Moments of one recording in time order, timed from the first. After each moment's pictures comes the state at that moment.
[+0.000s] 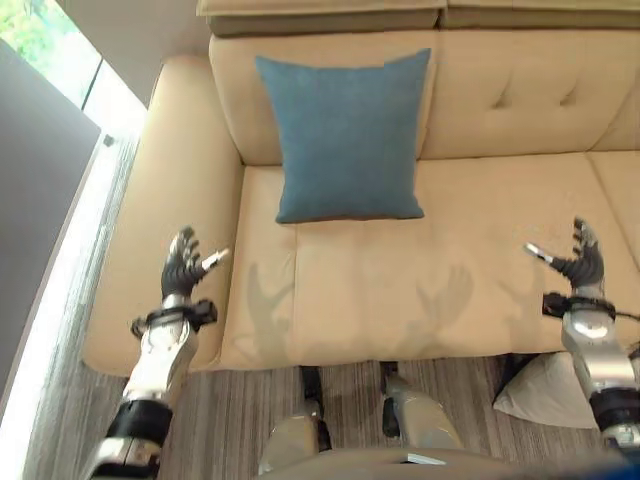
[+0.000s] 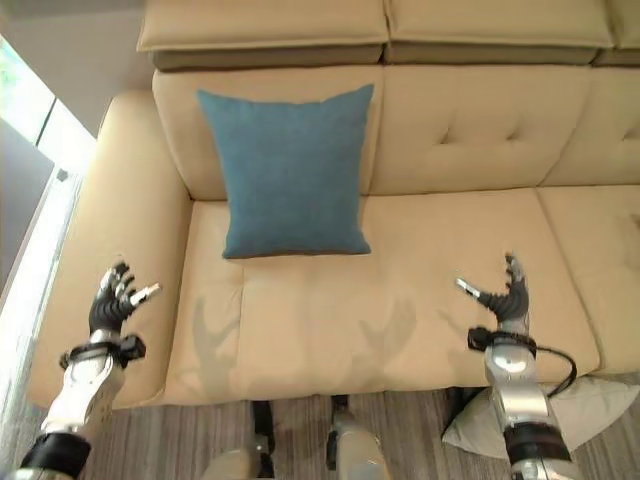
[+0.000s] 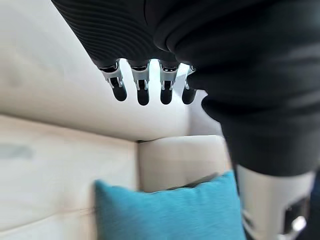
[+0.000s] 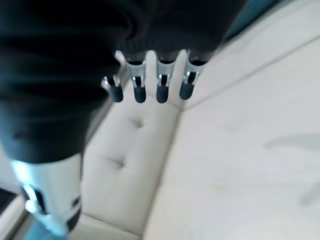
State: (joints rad) left arm 0.08 0.48 0.01 0.40 -0.43 -0.18 0.15; right arm 0.00 -0.50 -0.07 0.46 0.15 -0.11 -0.27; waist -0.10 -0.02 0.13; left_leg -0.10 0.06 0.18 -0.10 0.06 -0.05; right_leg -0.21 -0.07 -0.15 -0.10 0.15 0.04
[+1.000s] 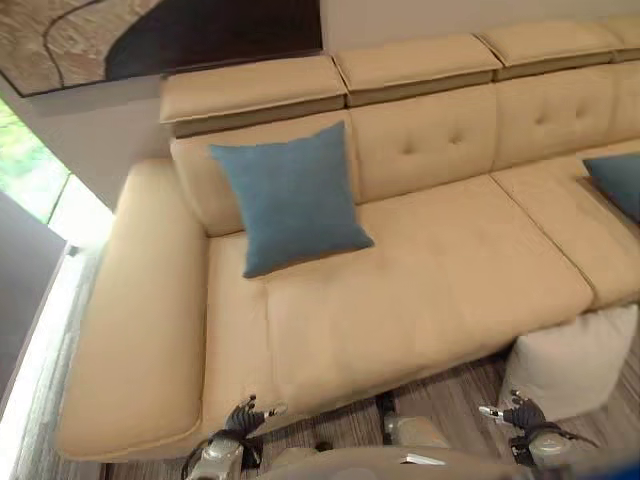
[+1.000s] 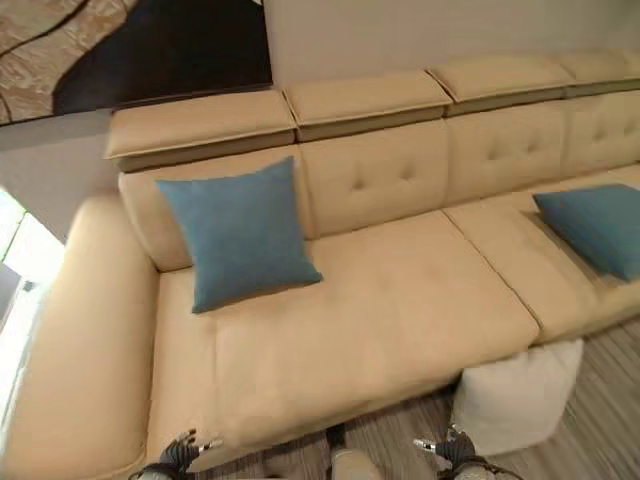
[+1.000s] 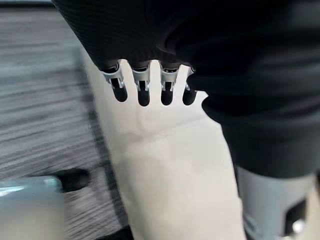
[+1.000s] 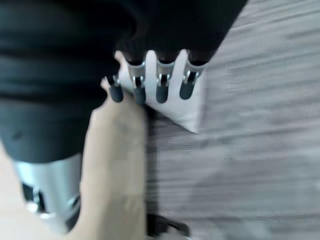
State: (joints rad) left arm -0.02 0.23 -0.13 1.12 -0.18 -0.10 0.06; right arm 0.00 -0.34 0.13 1.16 0.02 -0.06 -0.12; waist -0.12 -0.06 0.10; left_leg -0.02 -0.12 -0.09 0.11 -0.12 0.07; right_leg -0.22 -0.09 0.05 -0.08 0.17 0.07
